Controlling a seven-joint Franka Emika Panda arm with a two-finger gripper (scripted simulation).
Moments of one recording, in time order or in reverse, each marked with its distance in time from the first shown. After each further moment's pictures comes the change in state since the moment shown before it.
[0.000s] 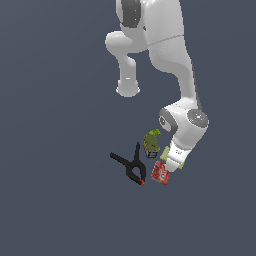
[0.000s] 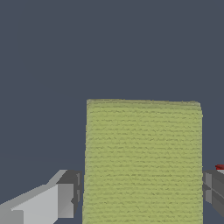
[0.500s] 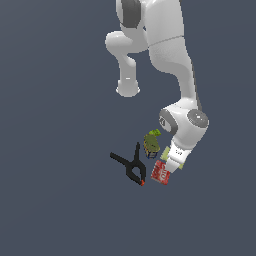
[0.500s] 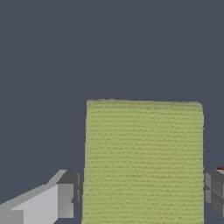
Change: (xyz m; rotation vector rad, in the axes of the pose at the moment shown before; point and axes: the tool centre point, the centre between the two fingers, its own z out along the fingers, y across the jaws) arm 0.001 0.000 0.001 -0.001 0.002 -0.001
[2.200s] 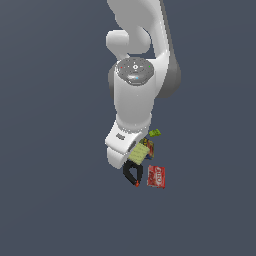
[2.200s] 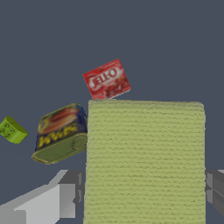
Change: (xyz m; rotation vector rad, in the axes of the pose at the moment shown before) arm -0.147 0.163 -0.189 0.005 -0.002 -0.001
